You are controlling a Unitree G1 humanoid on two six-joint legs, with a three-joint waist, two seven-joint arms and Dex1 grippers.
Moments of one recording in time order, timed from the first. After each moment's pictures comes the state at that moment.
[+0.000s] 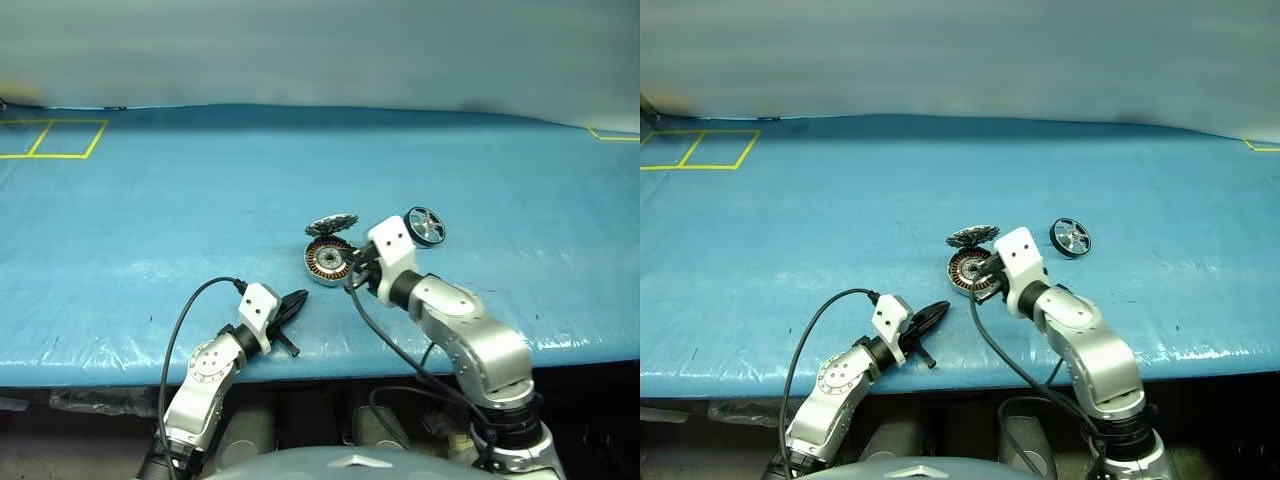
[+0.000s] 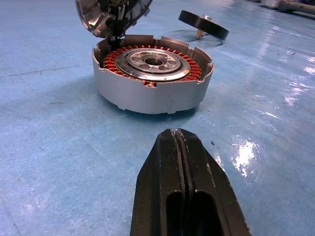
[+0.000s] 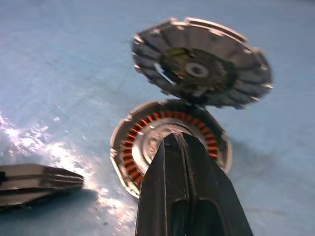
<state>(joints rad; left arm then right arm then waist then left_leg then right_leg) 0.11 0.20 -0.24 -0.02 -0.13 -0.05 -0.57 -0.17 -0.29 0.09 -0.61 0.20 1.03 0.35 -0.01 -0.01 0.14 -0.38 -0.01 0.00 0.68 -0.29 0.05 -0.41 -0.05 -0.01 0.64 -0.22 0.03</state>
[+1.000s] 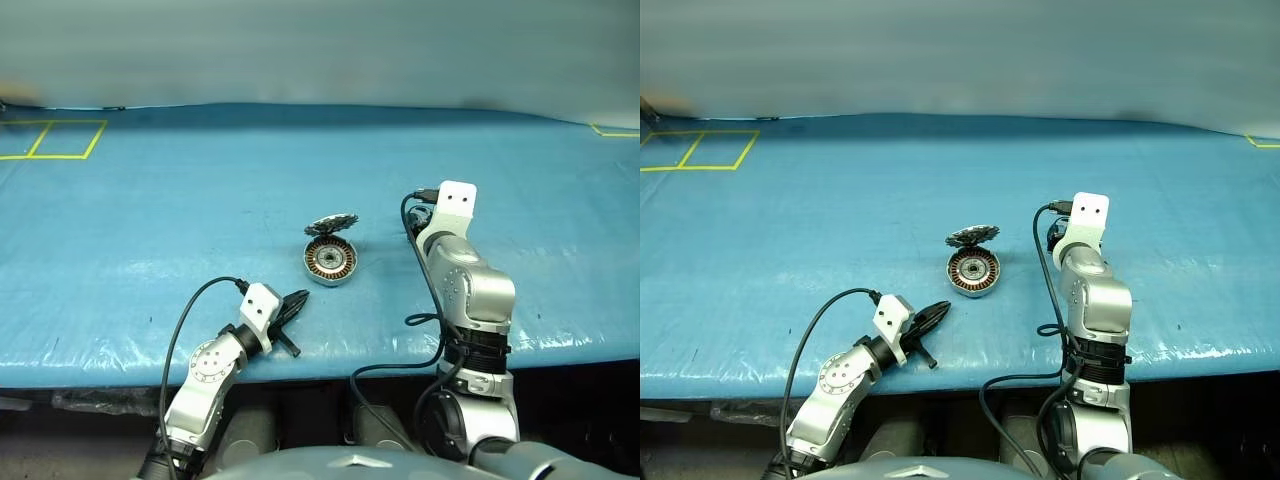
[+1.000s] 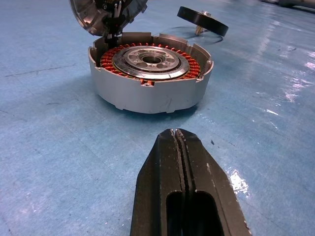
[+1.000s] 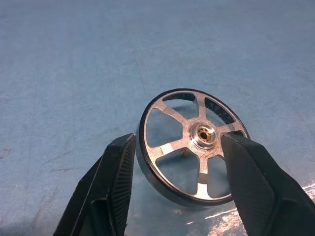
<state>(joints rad) 0.11 0.20 -0.25 -0.02 -0.12 -0.05 -0.56 -0.48 -0.04 -0.24 -0.08 0.06 0.94 -0.16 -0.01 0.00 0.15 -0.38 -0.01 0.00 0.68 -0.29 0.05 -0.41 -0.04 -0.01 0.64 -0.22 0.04</state>
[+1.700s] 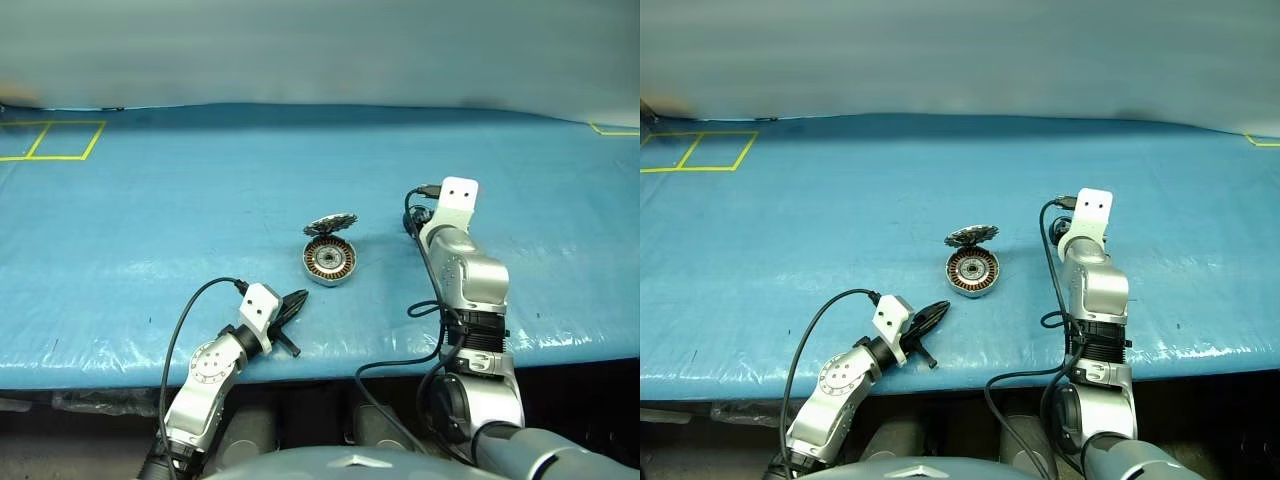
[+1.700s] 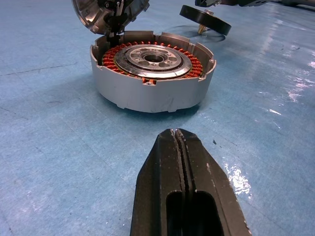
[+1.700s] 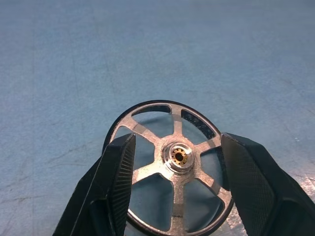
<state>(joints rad) 0.11 0.20 -0.25 -0.02 -0.12 -0.05 -0.55 -0.54 -0.07 -0.26 0.06 0.06 0.88 -0.18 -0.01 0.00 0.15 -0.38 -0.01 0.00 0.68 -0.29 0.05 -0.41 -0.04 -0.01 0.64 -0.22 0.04</state>
